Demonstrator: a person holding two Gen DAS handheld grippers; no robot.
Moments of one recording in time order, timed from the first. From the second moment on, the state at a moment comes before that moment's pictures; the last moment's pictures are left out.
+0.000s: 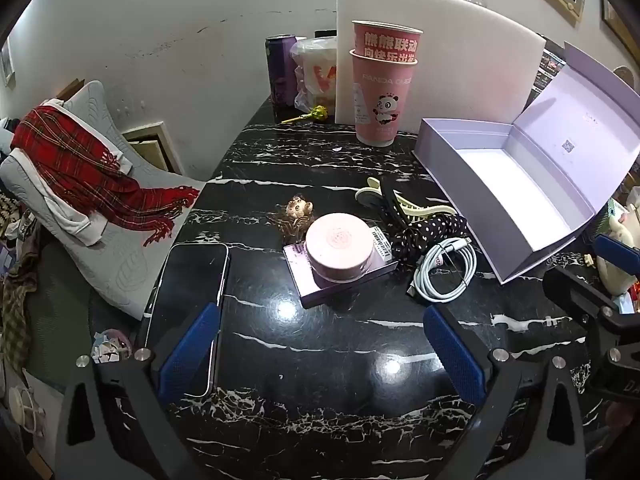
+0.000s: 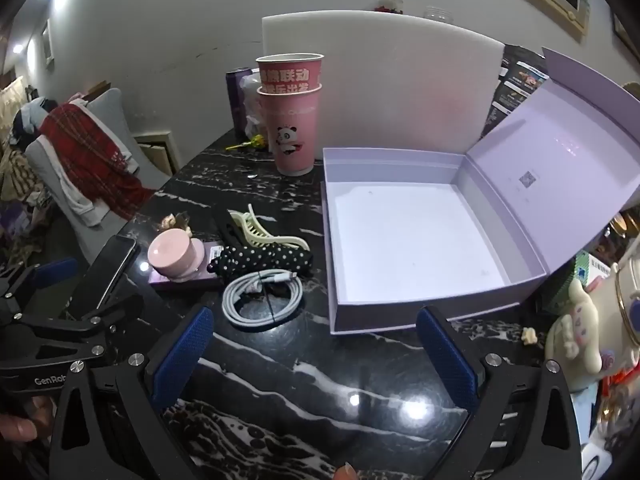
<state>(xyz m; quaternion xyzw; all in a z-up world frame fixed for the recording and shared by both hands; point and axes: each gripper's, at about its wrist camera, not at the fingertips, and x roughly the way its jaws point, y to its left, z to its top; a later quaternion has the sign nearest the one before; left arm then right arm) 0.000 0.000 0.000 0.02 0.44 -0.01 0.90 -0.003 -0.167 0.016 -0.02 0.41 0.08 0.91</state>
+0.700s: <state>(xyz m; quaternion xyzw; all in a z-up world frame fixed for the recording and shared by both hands) -0.005 0.003 0.011 0.01 0.43 -0.04 0.90 -0.007 -0.169 0.021 -0.02 0.40 0.08 0.91</state>
